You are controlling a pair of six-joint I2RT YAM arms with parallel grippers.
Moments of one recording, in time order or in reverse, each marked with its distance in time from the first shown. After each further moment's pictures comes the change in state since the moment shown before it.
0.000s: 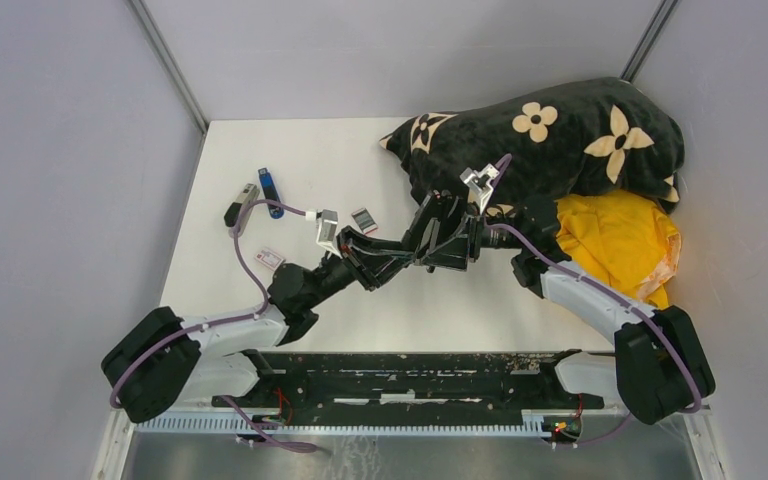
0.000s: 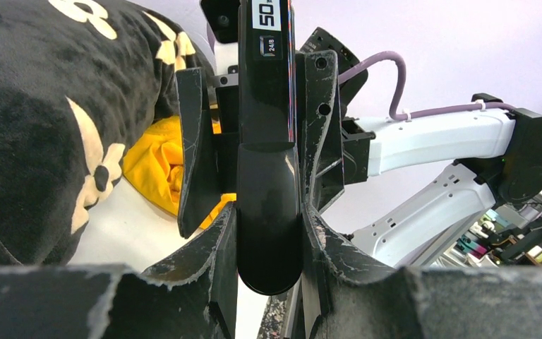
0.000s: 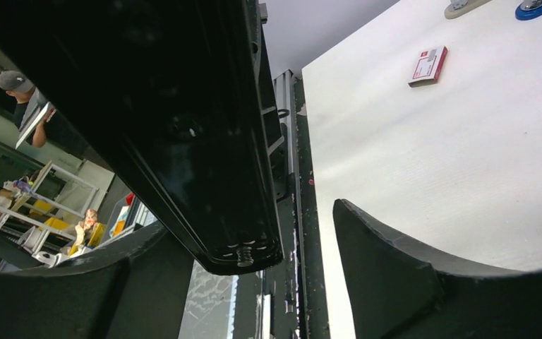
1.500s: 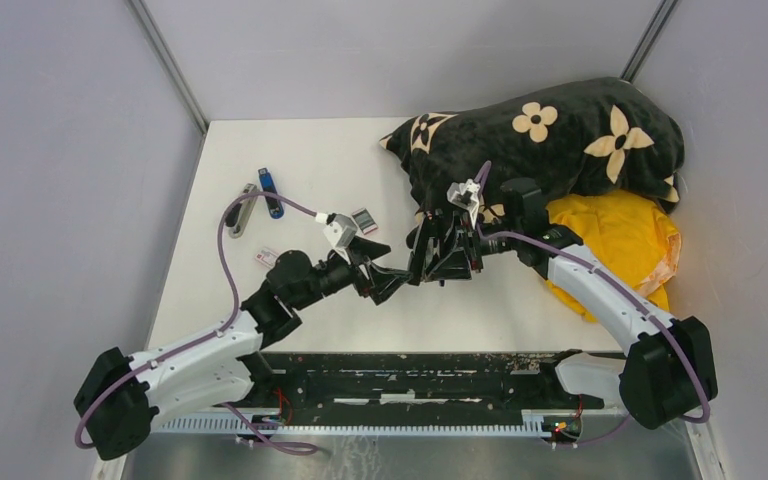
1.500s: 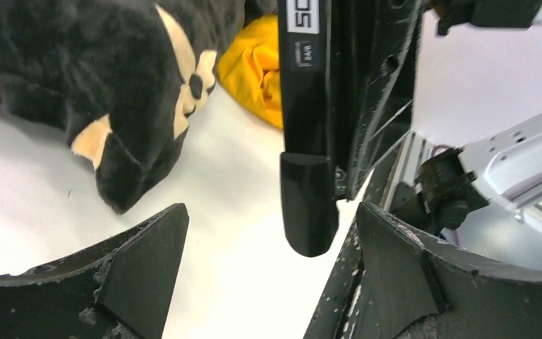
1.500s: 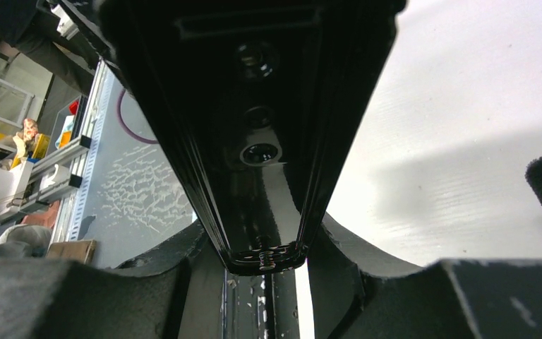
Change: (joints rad) left arm 0.000 -0.276 0.095 -0.741 -0.034 0.326; right arm 0.001 -0.027 0.233 -0.975 -0.044 -0.774
